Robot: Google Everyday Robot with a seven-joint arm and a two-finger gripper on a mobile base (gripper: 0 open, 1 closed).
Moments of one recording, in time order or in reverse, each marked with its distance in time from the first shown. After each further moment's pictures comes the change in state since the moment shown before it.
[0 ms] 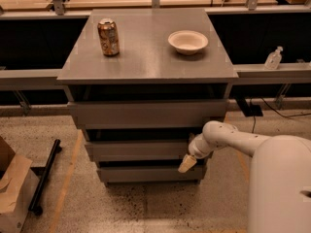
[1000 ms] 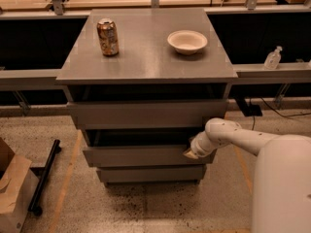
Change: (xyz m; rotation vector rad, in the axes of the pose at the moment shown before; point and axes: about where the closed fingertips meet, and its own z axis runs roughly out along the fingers) arm -0.009 -0.002 -0.018 0.000 0.000 0.000
